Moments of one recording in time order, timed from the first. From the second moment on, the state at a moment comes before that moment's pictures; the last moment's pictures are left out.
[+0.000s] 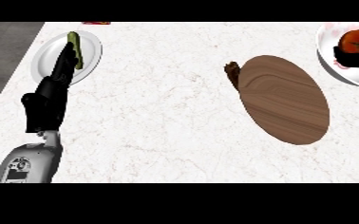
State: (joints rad) left arm -0.22 0.22 0.02 -1.63 -0.16 0.13 0.18; right arm -0.66 -0.49 -0.48 -0.88 0.65 -0.27 -0.09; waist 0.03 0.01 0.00
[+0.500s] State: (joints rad) left arm -0.26 0.21 0.01 -1.61 -0.16 0.11 0.18; right arm -0.74 -0.65 -0.52 -0.49 0.76 -0.47 -0.23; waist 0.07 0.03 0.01
